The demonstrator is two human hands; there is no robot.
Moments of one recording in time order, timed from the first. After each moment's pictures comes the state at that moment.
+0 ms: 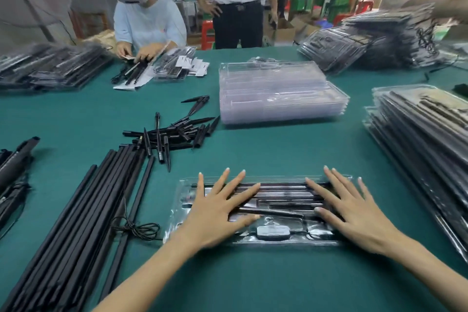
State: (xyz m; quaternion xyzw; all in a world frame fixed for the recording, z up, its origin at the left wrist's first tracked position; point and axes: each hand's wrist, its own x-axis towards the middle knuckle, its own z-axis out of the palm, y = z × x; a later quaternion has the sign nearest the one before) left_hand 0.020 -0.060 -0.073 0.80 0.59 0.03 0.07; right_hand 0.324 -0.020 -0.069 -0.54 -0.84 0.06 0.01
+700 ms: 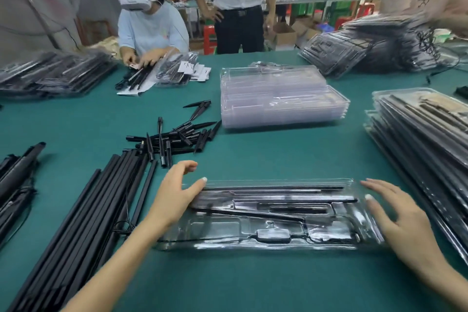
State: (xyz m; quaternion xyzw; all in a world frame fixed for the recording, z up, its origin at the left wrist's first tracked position) left_hand -0.033 -0.056 -0.043 0.59 0.68 0.38 0.22; right_hand 0.356 -0.042 -0.062 -0.60 -0.69 0.13 0.37
